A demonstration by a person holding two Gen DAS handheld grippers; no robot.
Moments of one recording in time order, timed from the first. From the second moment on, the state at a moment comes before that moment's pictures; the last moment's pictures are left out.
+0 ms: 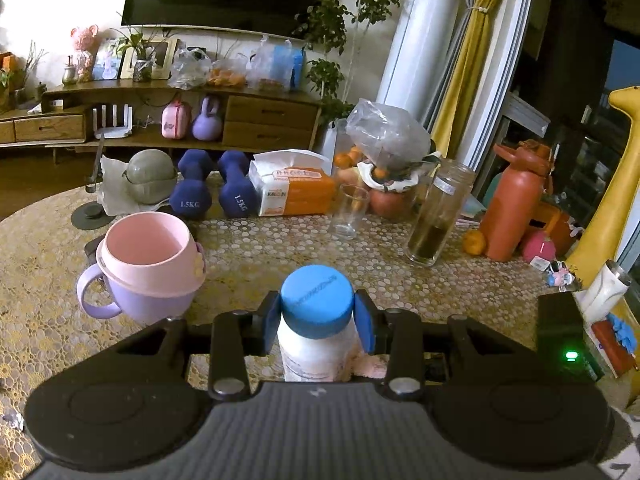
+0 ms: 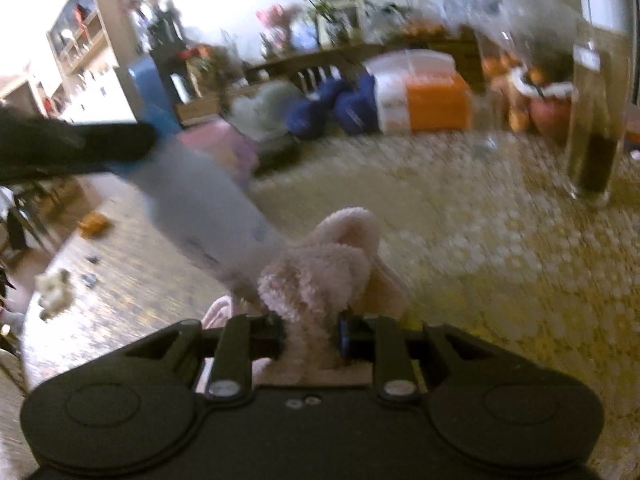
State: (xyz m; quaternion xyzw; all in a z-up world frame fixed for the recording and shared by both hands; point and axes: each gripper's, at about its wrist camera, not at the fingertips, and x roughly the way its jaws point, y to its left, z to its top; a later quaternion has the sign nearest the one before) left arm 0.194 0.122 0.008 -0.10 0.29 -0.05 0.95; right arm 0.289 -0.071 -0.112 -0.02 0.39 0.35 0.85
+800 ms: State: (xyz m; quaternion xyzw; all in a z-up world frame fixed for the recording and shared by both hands) left arm 0.110 0.122 -0.022 -0.17 0.30 -0.03 0.94; right arm 0.253 -0.057 -0.012 -0.08 0.30 0.55 0.78
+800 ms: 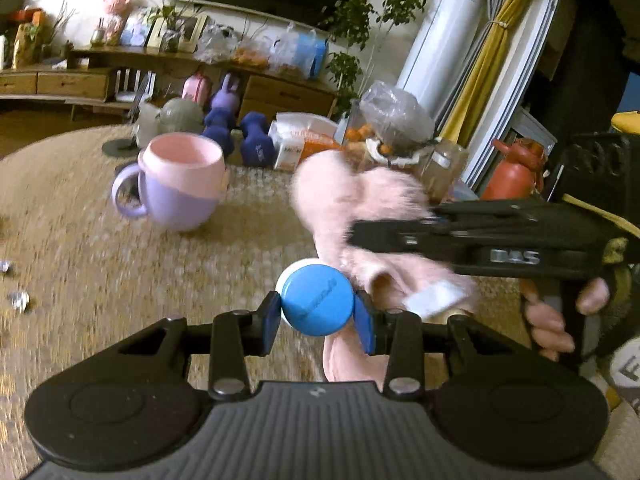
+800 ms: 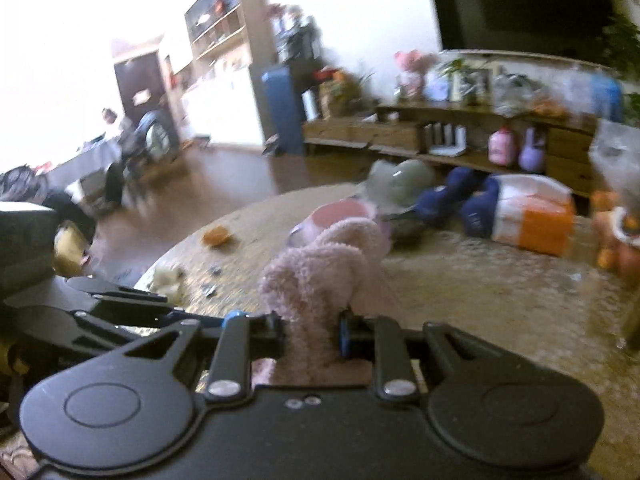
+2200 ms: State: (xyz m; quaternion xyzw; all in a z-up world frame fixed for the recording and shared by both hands) left arm 0.104 0.142 -0.046 -0.24 0.34 -0.03 0.91; right arm 0.202 -0.048 -0.016 -0.31 0.27 0.59 0.70
